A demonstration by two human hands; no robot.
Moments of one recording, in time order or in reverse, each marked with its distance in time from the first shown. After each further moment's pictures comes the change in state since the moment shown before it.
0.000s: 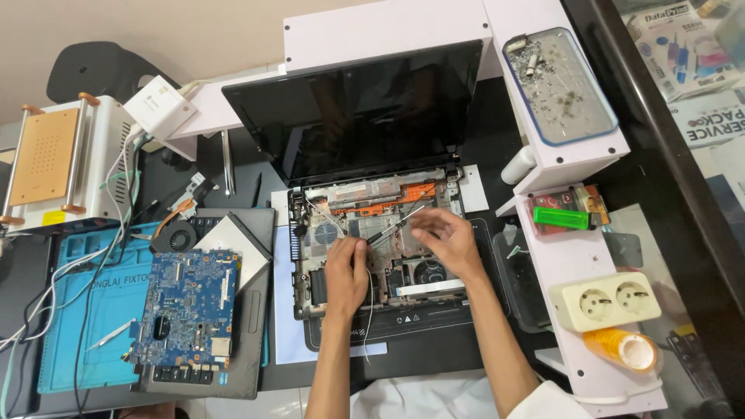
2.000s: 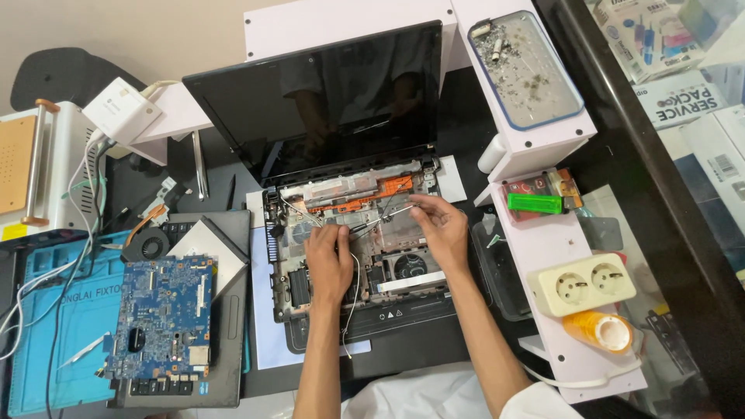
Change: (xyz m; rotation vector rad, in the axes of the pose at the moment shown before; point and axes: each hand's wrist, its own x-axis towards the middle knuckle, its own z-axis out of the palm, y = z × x) left_hand 0.012 -0.006 0.019 0.146 0.024 0.009; right_hand -0.007 -0.006 -0.004 -0.037 0.297 -0.036
